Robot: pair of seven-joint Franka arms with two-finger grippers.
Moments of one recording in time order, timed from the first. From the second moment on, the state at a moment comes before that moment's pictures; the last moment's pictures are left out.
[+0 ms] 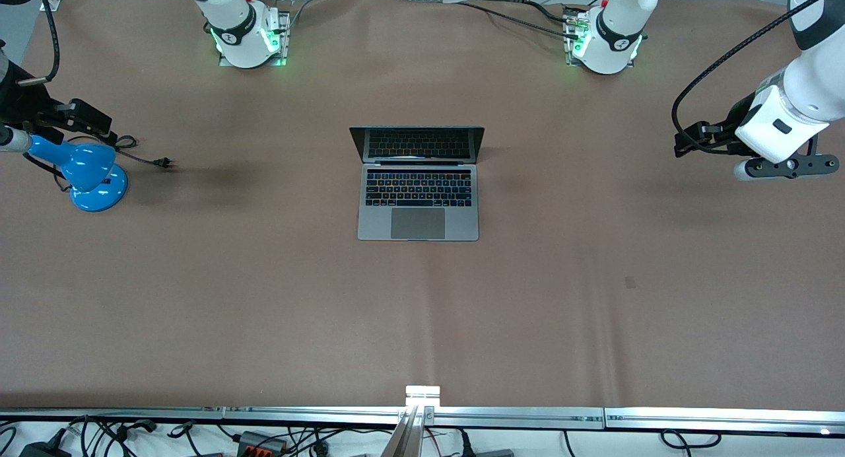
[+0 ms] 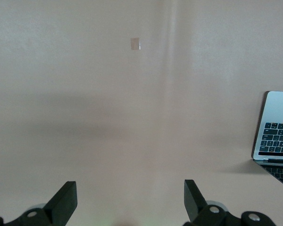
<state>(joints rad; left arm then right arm) 0.08 -0.01 -0.13 -1.75 -0.02 1.61 -0.13 0.02 -0.09 -0.08 -1.79 0.01 1.70 -0.03</state>
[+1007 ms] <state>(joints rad) 0.09 0.00 -0.12 -1.75 -0.07 1.51 -0.11 0.02 -0.08 -0.07 -1.81 0.01 1.66 -0.03</state>
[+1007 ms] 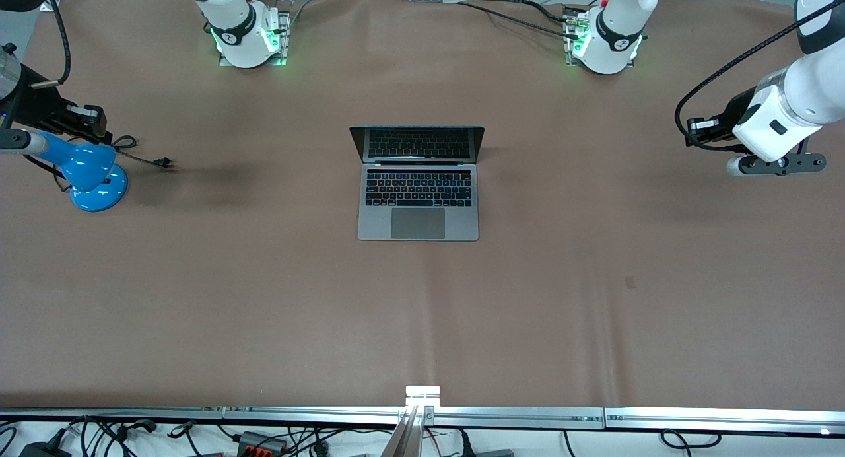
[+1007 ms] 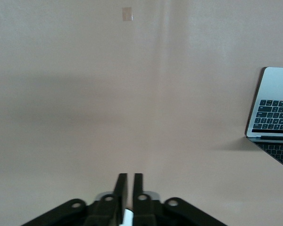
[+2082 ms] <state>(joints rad) 0.04 -0.01 -0.48 -2.16 -0.50 1.88 -0.12 0.40 0.00 -0.05 -2.12 0.36 1.74 0.06</state>
